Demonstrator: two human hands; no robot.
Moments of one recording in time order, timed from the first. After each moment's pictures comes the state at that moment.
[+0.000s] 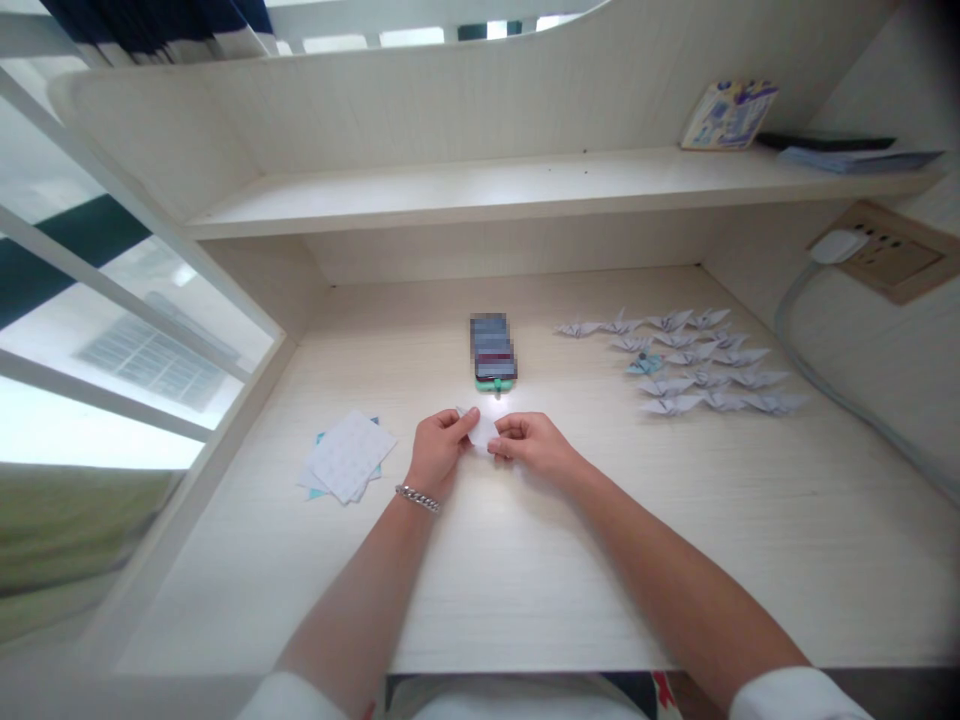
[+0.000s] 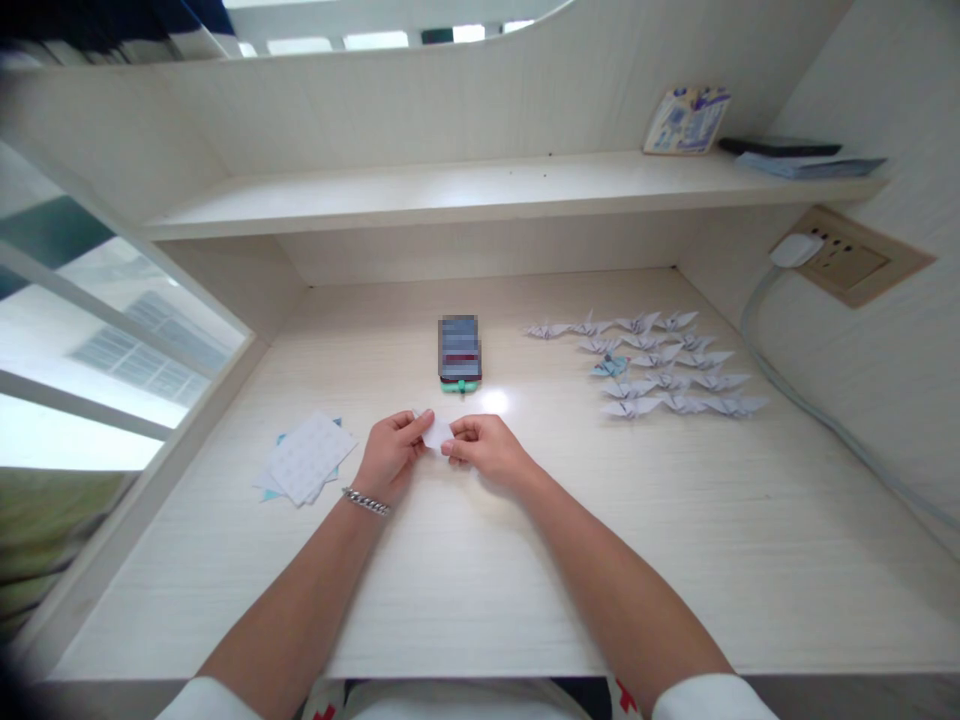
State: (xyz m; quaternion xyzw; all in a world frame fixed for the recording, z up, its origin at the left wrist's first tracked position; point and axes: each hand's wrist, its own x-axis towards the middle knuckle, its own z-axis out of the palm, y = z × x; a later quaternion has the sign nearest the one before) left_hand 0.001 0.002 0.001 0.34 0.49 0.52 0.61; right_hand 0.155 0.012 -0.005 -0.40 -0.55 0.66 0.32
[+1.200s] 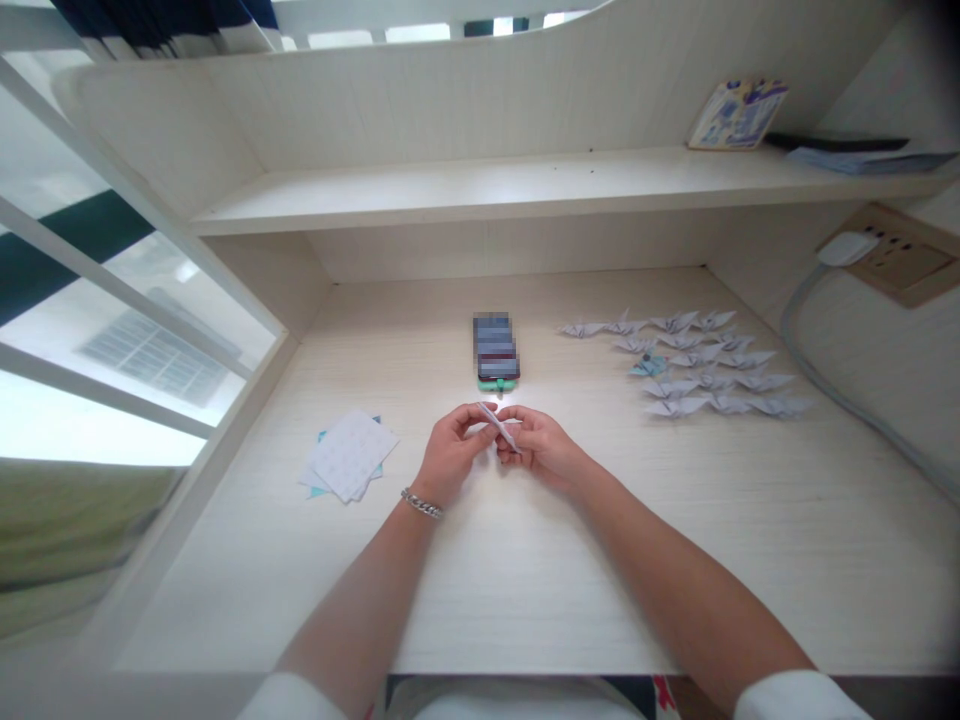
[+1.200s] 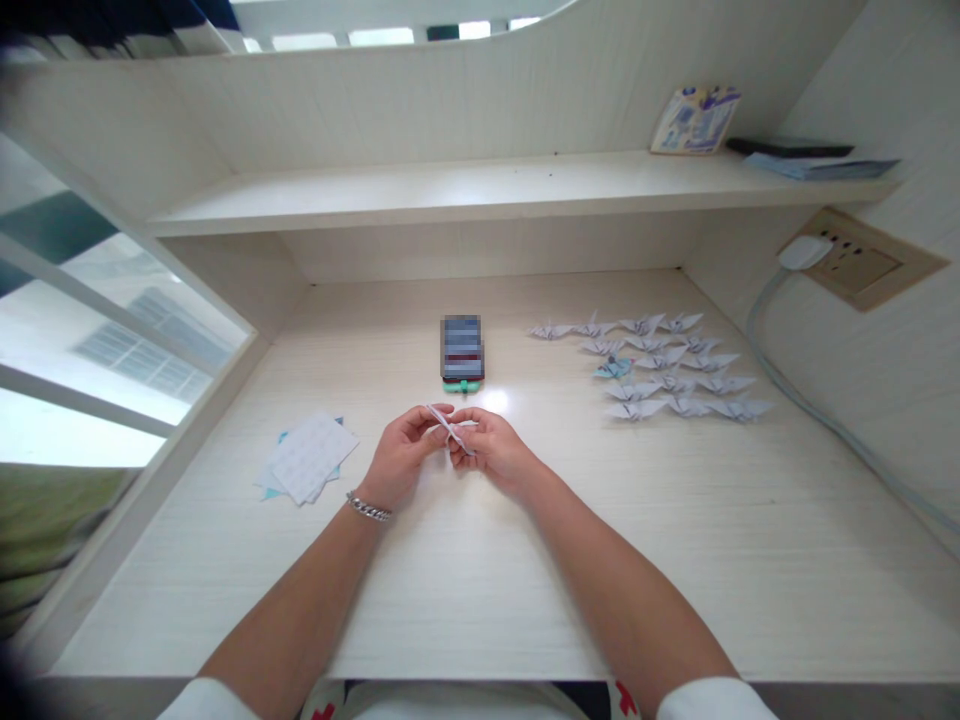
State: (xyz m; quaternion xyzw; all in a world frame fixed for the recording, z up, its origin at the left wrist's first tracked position) left_hand 0.001 -0.003 0.008 0.48 0.42 0.51 0.58; right_hand 0.154 0.008 0.002 -0.32 -0.37 0.78 0.38
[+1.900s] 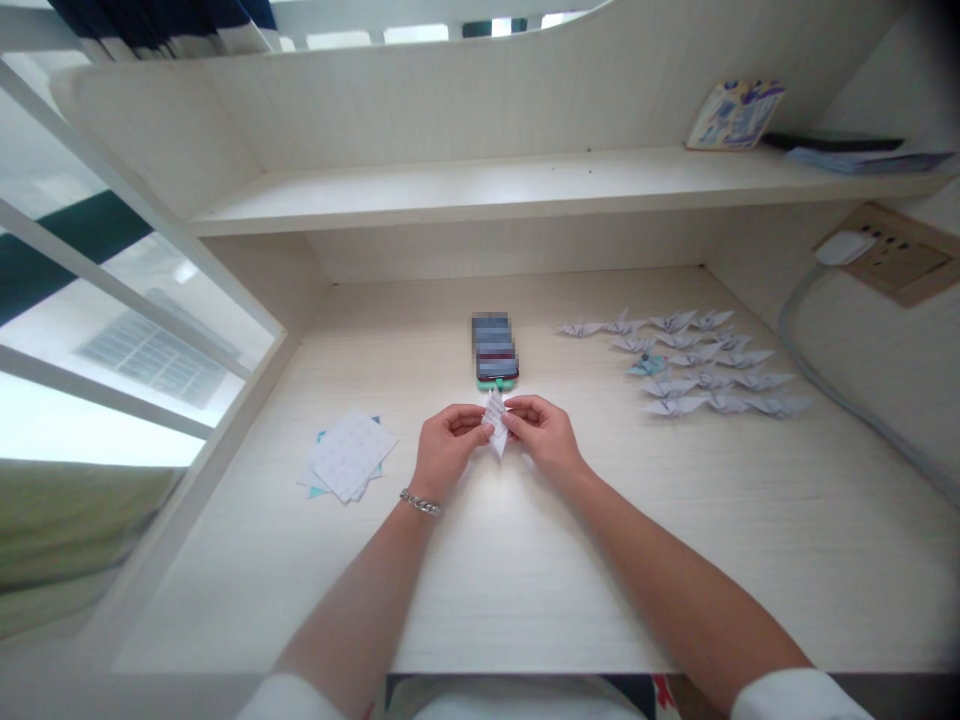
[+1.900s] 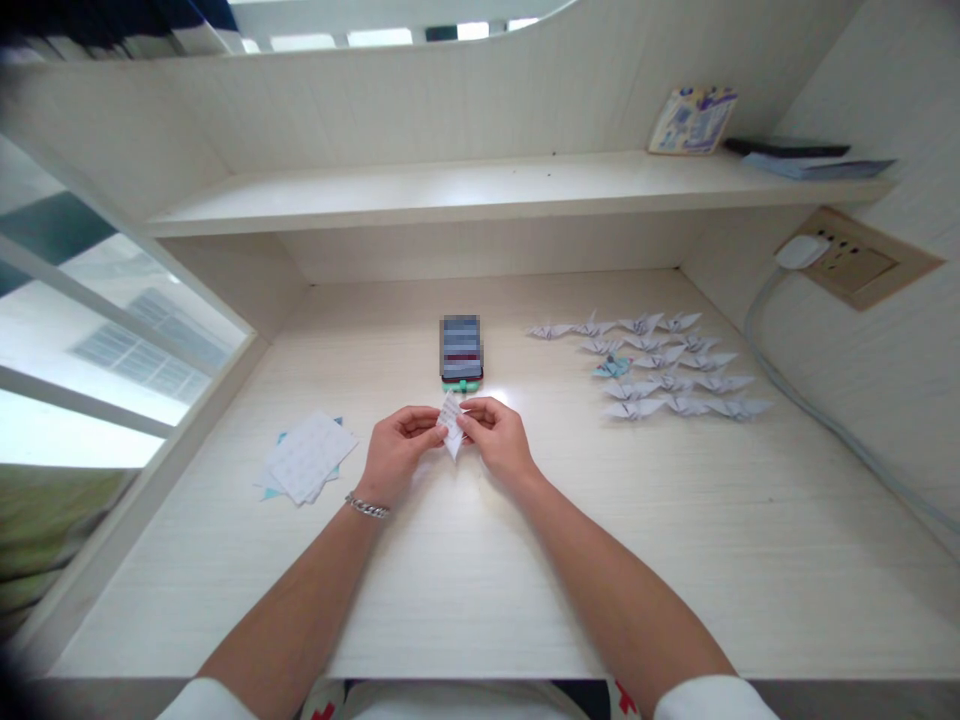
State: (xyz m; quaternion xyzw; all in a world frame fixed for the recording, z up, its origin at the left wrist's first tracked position) left_hand -0.003 0.000 0.001 0.46 0.48 0.49 0.55; right_hand 0.150 0.015 -0.014 -0.43 -0.46 0.58 0.52
